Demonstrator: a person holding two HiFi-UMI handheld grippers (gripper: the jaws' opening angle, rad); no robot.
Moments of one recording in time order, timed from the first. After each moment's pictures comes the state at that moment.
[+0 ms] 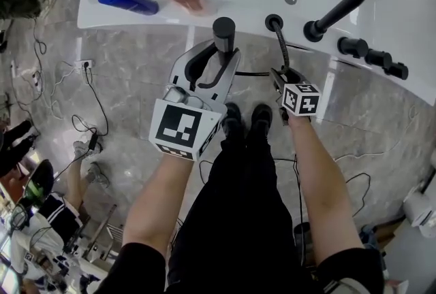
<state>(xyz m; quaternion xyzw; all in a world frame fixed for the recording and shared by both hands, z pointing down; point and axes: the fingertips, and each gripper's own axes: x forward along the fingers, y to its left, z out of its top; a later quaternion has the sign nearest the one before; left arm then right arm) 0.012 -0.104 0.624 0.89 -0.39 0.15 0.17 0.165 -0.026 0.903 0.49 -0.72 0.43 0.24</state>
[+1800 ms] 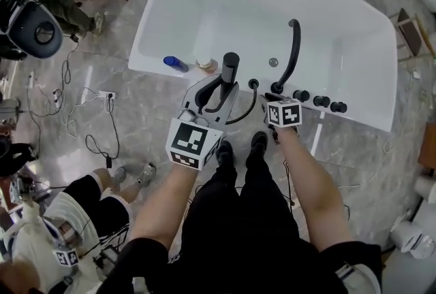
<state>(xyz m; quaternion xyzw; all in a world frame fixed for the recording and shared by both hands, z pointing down) 0.021 -0.132 0.353 0.89 -0.41 0.12 0.13 0.147 -0.107 0.625 0.44 -0.74 0.41 0.30</state>
